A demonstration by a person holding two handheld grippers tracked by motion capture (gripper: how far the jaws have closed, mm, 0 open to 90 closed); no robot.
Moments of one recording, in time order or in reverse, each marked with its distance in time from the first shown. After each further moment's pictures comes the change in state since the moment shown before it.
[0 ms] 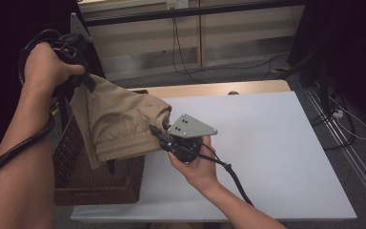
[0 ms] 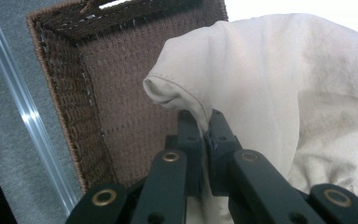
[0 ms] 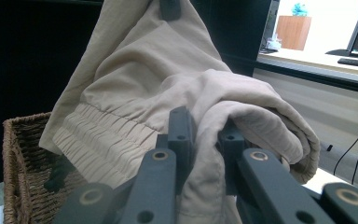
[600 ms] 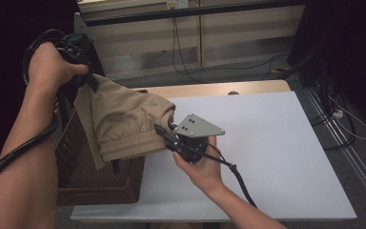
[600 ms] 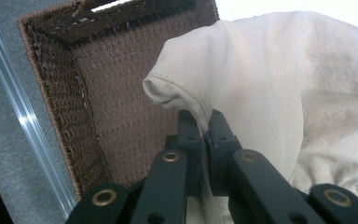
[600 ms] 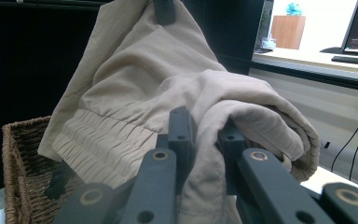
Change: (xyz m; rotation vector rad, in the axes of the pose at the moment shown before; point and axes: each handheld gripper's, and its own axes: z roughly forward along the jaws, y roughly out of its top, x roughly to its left) left arm -0.007 0.002 0.002 0.000 -0.013 0.007; right arm -0.006 0.000 -0.010 -0.011 -0.015 0.025
